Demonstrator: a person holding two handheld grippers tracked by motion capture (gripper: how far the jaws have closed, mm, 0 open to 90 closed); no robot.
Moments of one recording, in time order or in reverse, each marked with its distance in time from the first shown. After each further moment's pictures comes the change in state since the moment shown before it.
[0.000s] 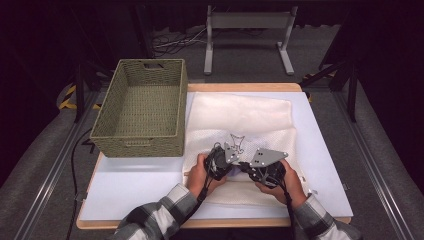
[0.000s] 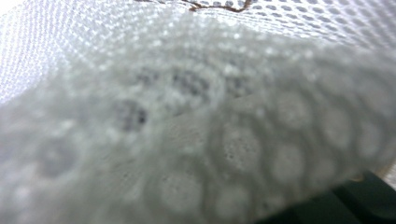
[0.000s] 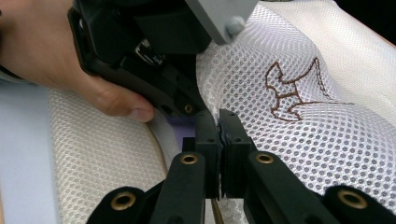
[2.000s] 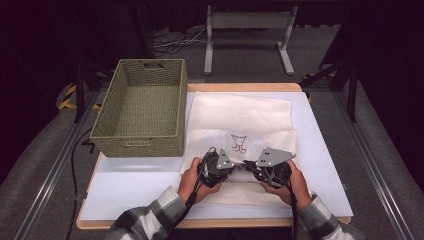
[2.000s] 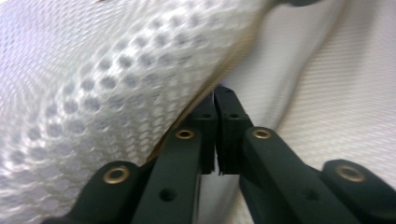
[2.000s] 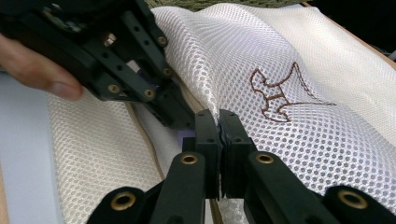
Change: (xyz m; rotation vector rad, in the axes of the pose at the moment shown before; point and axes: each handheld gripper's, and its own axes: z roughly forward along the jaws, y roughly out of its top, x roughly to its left) left arm -0.007 -0.007 -0.037 -0.015 -0.131 0.085; right arm -0.003 -0.002 -0.014 -0.027 -0.024 0.012
